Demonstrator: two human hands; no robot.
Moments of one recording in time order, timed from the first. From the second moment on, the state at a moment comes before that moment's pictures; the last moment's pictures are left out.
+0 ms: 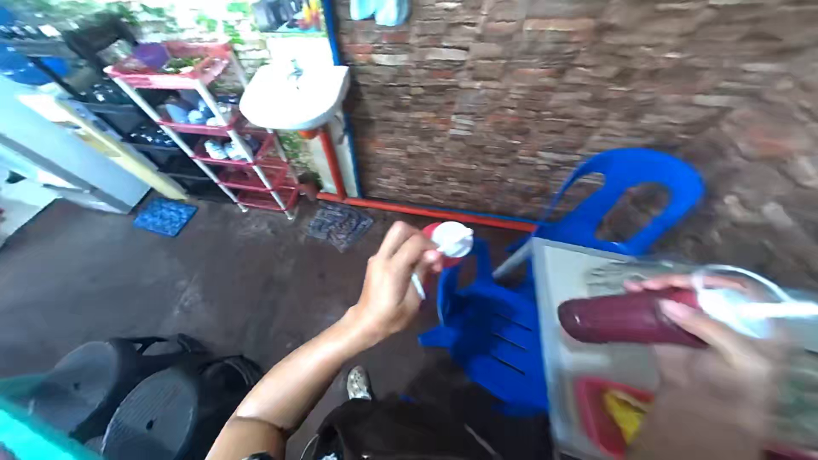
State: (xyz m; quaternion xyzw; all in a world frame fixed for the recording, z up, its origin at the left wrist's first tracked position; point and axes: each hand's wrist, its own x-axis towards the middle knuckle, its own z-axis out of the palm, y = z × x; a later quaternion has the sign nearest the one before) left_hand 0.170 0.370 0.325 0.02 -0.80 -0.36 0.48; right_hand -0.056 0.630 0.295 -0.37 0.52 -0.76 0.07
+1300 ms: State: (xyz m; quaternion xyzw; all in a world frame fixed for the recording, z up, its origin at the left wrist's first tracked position) left_hand 0.302 -0.360 0.283 0.35 -0.63 -0.20 0.66; right_hand -0.126 -0.419 0.196 -0.49 0.72 -0.35 0.35
